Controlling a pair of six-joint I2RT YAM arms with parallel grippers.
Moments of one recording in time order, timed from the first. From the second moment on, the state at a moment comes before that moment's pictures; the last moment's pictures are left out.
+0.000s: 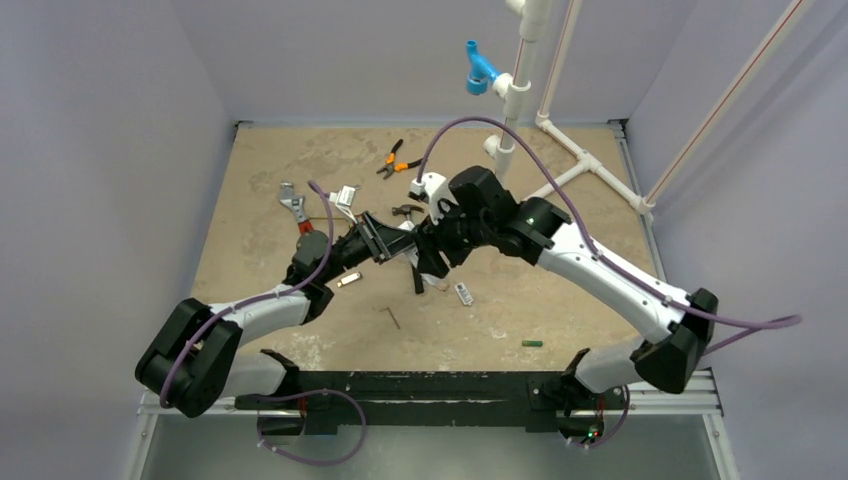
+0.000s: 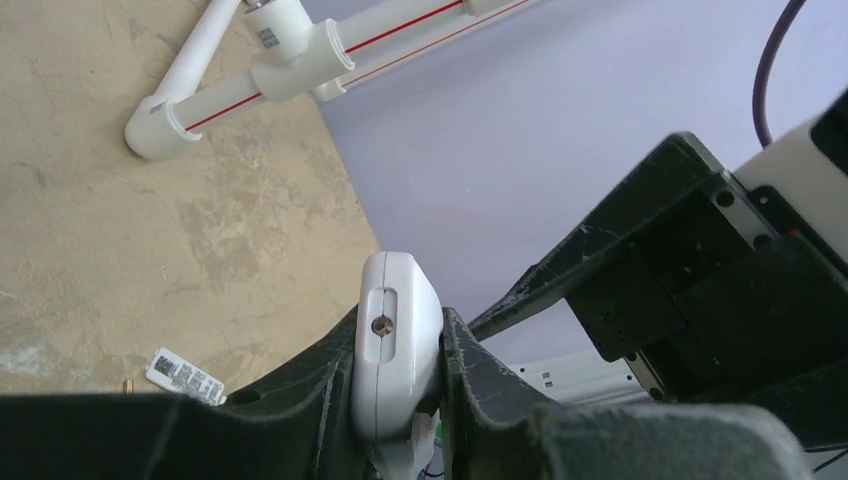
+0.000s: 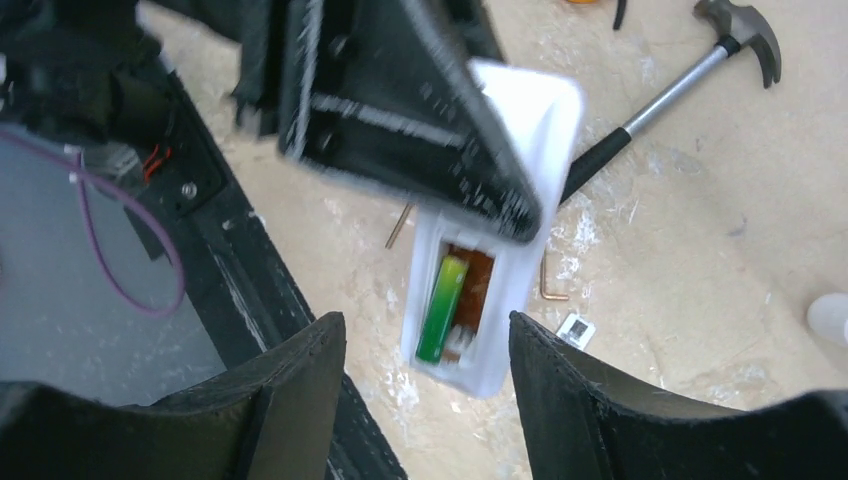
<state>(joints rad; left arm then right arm) -0.52 1.28 0.41 0.98 0.47 -1.19 0.86 1.46 1.48 -0.82 -0.22 0.11</state>
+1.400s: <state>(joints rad) -0.52 1.32 0.42 1.06 0.55 -1.35 0.72 1.20 1.19 -0.68 -0.74 -0.73</state>
